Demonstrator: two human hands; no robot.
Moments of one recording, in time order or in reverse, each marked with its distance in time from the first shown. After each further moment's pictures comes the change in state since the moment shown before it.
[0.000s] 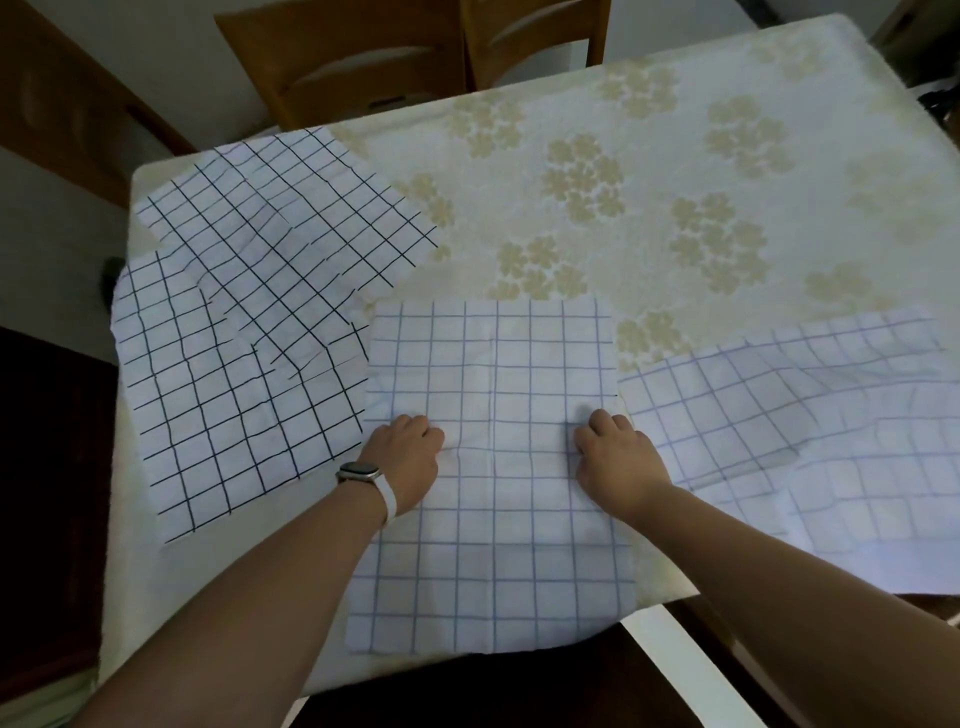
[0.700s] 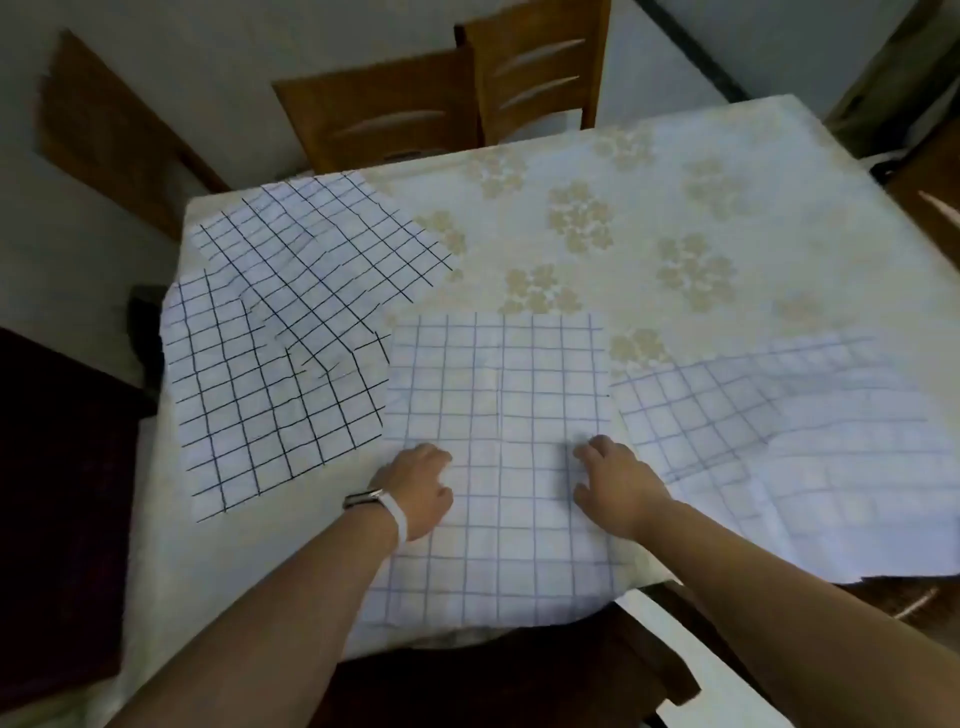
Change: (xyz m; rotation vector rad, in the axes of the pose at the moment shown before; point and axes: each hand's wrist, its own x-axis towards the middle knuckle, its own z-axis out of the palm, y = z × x) left_hand -0.061 0.020 -0.008 -0.355 -0.155 -0.184; right_hand -0.052 -0.023 -0.020 0.171 -0.165 0.076
